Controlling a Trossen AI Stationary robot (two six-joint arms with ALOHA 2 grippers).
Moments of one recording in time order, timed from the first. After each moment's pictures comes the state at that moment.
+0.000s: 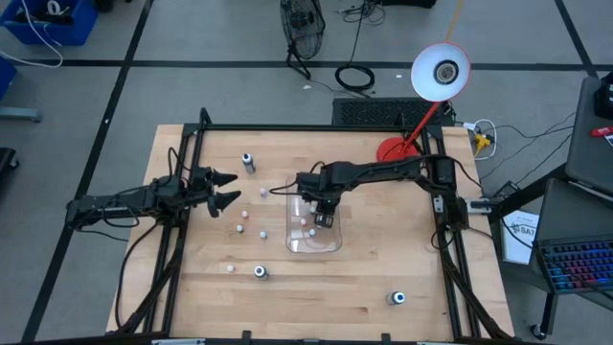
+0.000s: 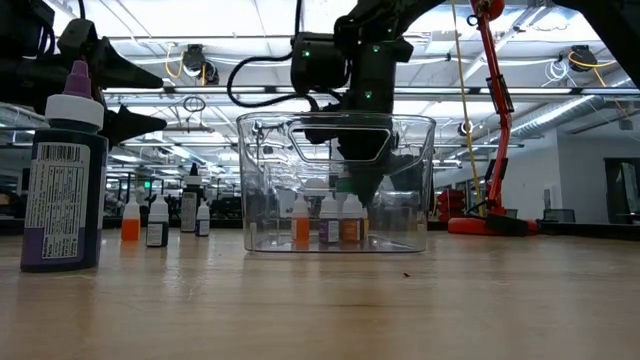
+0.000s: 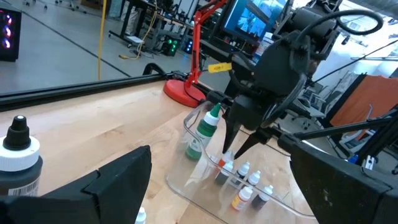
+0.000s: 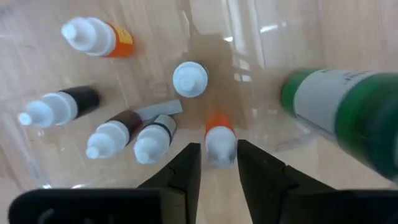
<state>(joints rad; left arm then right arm) 0.10 0.08 0.04 0.00 -0.18 -0.45 -0.10 2.05 1.58 -0.96 -0.03 0.16</state>
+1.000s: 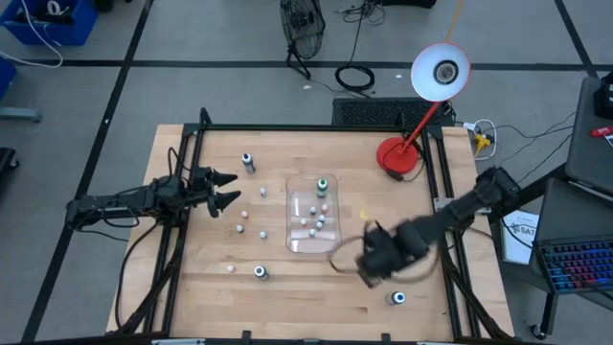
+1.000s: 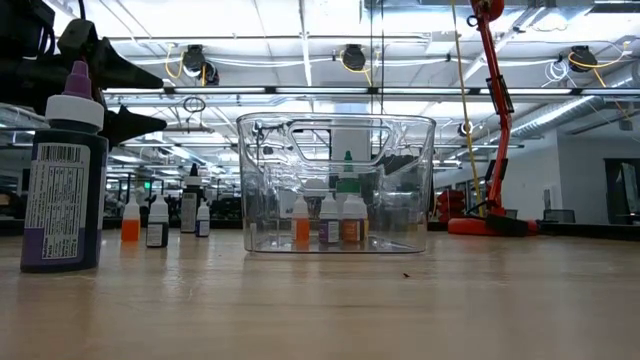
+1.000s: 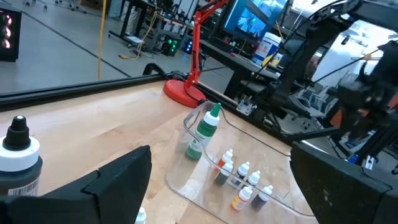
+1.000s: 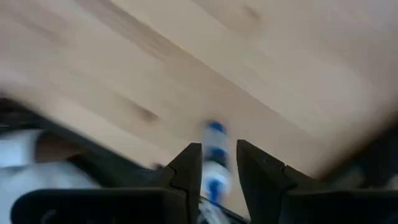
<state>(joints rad) 0.10 0.08 0.04 0.00 -0.18 -0.45 0.54 1.64 1.47 -1.37 -0.15 1.56</state>
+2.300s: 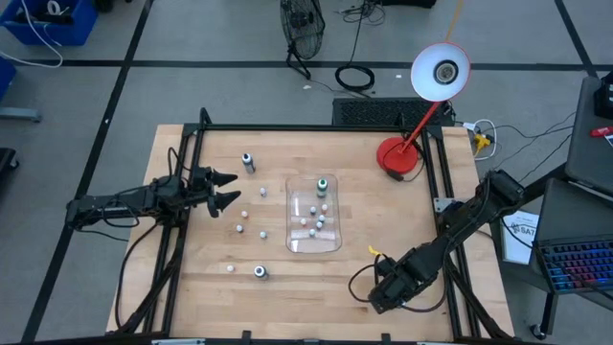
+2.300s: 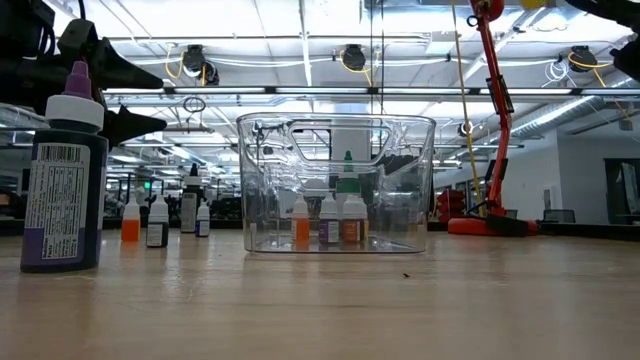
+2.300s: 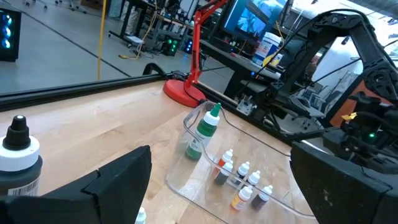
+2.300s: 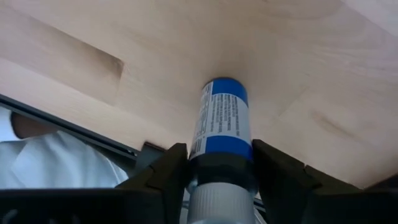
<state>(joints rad) 0.10 0.08 0.04 0.00 -0.18 -0.45 0.72 1.64 1.05 -0.75 -0.32 1.85</state>
